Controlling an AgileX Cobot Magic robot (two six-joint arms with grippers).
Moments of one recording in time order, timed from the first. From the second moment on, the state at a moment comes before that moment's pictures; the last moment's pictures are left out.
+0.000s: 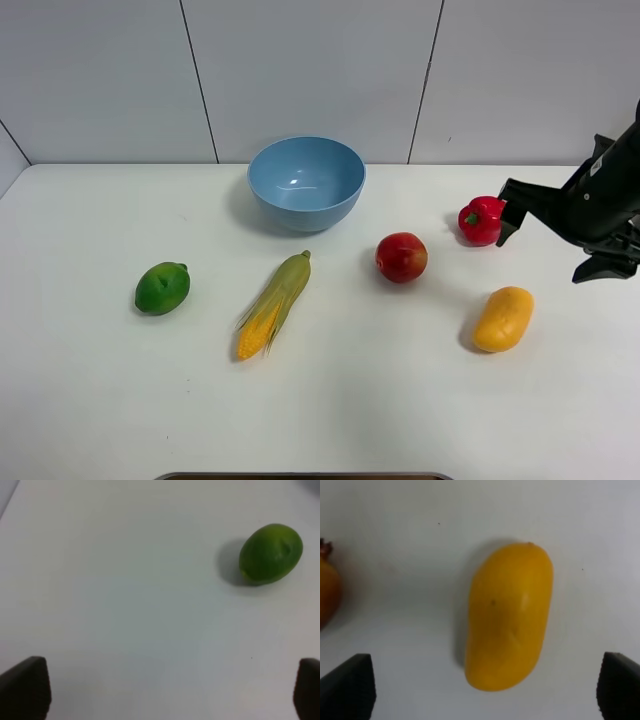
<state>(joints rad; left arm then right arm) -0.03 0.00 -0.44 0.08 1.09 -0.07 0.08 1.48 -0.92 0.03 0.86 0.66</state>
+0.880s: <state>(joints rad) -0.03 0.00 -0.44 0.08 1.09 -0.07 0.08 1.51 -0.73 0.01 0.64 0.73</state>
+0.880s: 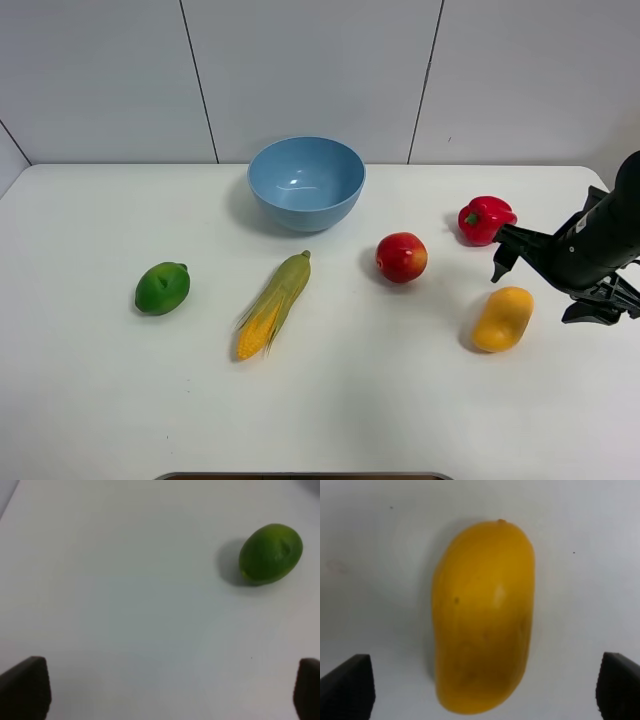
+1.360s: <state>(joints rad) -0.03 0.00 -0.44 0.08 1.09 -0.07 0.08 1.67 -0.73 0.01 0.56 0.72</state>
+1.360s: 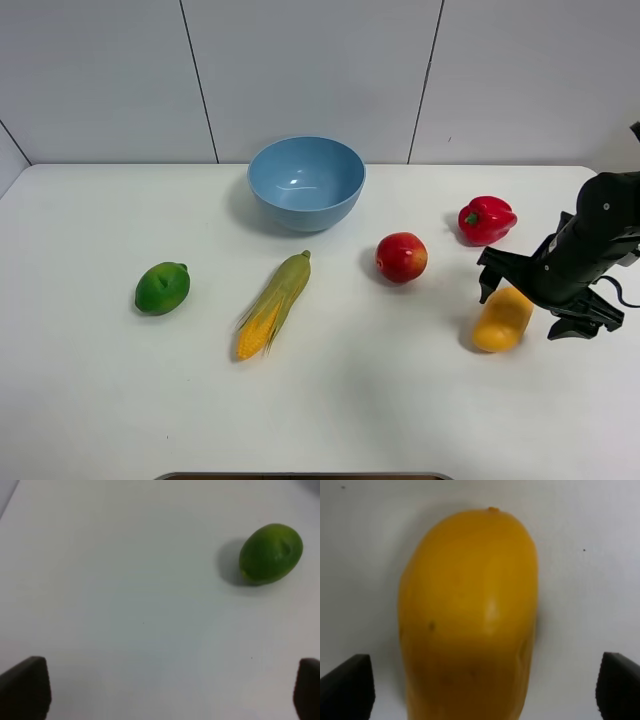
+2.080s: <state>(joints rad) -0.03 0.00 -0.44 0.08 1.09 -0.07 0.08 1.81 -0.72 0.01 0.46 0.68</state>
